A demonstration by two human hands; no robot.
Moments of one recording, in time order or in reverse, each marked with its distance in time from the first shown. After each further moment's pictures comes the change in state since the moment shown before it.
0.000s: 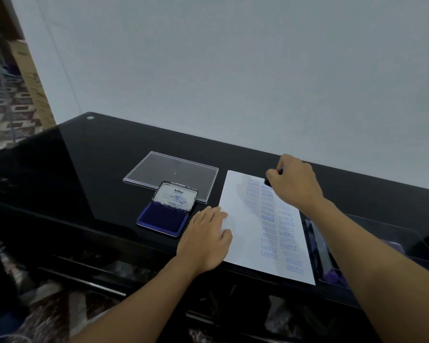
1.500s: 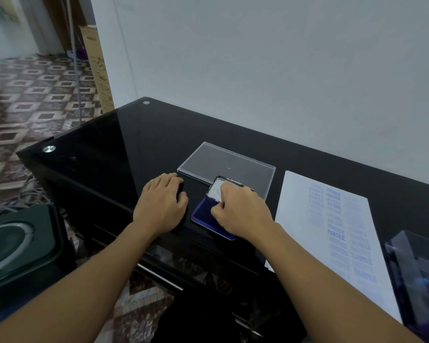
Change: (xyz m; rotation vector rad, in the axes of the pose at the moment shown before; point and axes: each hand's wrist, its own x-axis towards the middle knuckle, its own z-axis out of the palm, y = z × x) left_hand -0.005 -0.175 -0.104 0.352 0.259 -0.295; right_hand -0.048 -0.143 0.141 -0.120 -0.416 -0.409
